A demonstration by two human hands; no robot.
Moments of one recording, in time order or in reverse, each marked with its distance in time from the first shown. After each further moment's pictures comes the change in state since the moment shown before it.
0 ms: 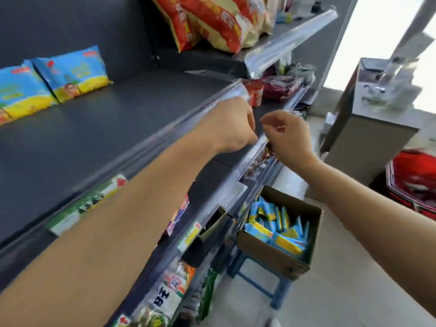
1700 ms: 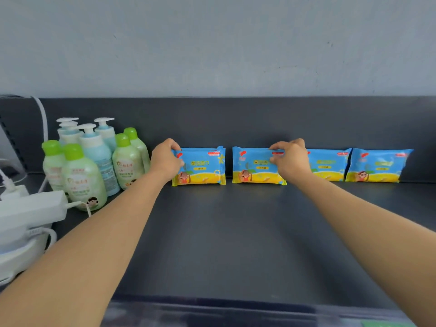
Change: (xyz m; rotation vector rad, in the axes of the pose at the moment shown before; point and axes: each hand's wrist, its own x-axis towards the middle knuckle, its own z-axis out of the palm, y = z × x) left_hand -0.336 -0.322 -0.253 0.053 1.230 -1.049; right_hand -0.023 -0.381 0.325 0.187 -0.630 -0.510
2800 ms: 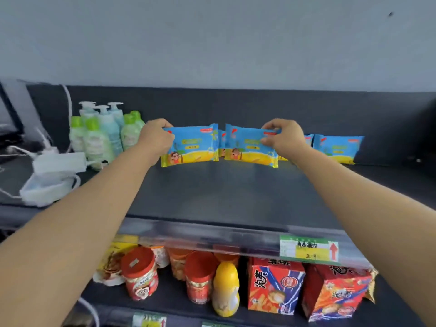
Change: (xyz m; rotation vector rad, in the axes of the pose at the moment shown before) left_hand -0.118 0.065 -0.047 -0.047 0.090 0.013; right_hand -0.079 -0.003 -0.103 0.263 -0.103 -0.130
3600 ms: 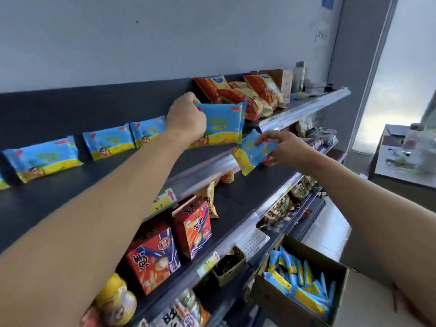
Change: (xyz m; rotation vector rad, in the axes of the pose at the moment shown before) left_hand -0.238 0.227 0.119 -0.295 -0.576 0.704; right_hand -0.304 0.043 -0.230 0.005 0.353 0.498
